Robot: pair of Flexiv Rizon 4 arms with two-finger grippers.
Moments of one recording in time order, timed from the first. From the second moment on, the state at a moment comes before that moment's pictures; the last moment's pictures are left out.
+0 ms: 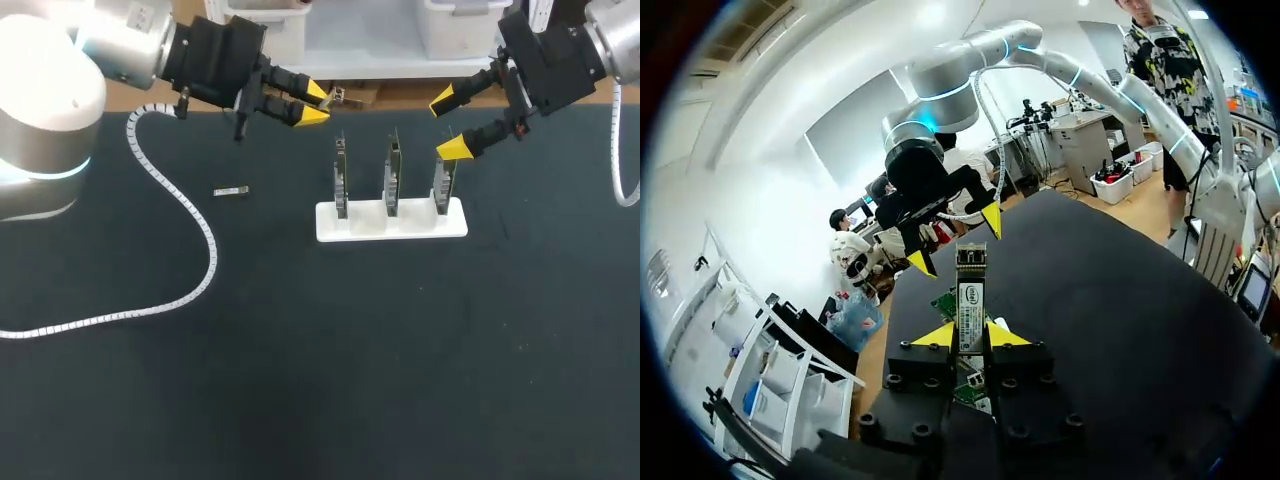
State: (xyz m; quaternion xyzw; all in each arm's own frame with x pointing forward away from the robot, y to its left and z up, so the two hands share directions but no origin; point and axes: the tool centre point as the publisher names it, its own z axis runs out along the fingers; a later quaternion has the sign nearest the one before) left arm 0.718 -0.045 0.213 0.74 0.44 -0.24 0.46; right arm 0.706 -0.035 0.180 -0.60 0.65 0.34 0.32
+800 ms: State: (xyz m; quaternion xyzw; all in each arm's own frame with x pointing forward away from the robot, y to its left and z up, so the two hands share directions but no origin) left arm 0.713 -0.054 0.216 0.73 0.44 -0.27 0.46; right arm 0.706 -0.035 0.180 -0.60 0.65 0.34 0.32
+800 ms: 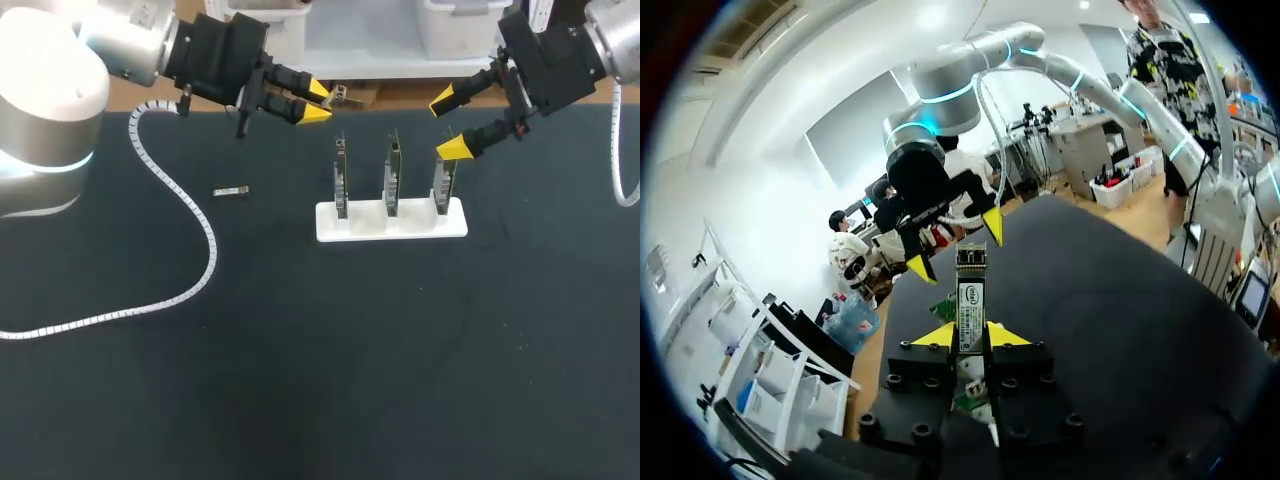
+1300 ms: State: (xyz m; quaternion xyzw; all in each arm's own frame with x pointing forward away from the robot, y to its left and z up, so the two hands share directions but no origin) left arm 0.680 -0.078 0.225 0.63 0.46 -0.38 0.50; right arm 0.706 -0.036 0.181 -0.60 0.65 0.34 0.32
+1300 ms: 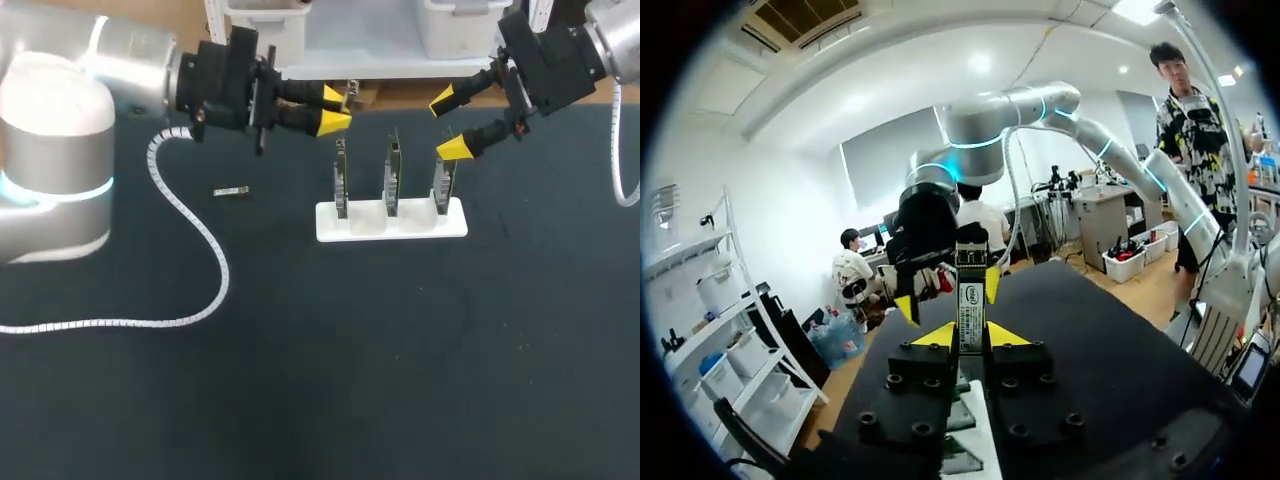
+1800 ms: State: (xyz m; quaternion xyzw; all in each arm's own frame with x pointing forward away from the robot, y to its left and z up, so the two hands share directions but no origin) left arm 0.647 -0.129 0.213 0.57 0.46 -0.43 0.52; right arm 0.706 -0.036 0.181 -0.60 0.65 0.34 0.32
